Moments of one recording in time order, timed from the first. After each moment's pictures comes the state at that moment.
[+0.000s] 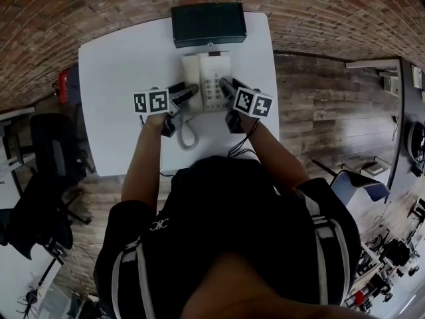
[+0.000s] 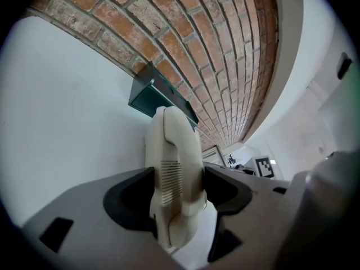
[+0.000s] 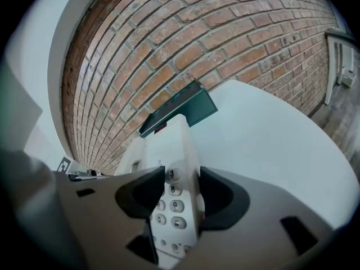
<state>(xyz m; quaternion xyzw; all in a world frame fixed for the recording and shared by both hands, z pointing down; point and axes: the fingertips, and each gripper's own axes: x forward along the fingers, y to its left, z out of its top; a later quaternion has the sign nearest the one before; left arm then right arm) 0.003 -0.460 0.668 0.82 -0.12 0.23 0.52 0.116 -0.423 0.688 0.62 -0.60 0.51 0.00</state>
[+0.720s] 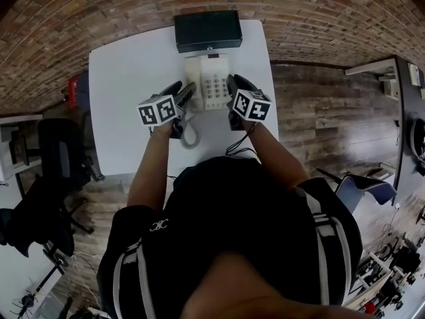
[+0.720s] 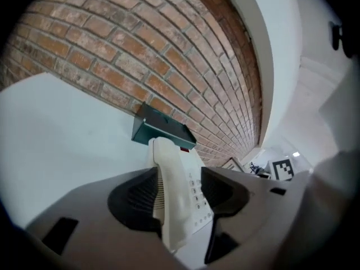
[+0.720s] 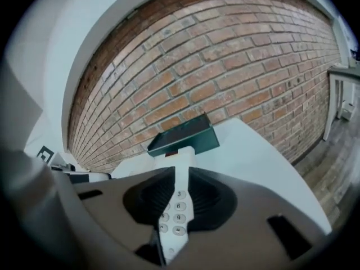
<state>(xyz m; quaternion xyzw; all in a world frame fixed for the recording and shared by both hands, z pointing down) -0.015 -0.459 0.619 0.86 -0.24 0.17 0.41 0.133 -0.413 0.637 0.68 -0.62 0.38 0.01</state>
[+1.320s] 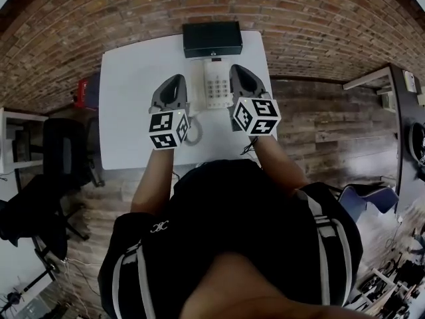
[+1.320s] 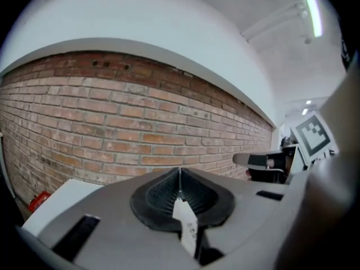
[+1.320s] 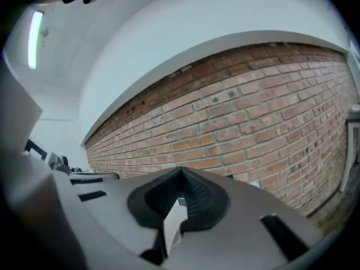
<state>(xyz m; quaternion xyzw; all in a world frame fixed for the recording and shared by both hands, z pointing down) -0.047 -0.420 0.450 0.92 -0.38 0.09 0.10 0.099 -0.382 0.451 0.69 -0.70 0.15 -0.04</state>
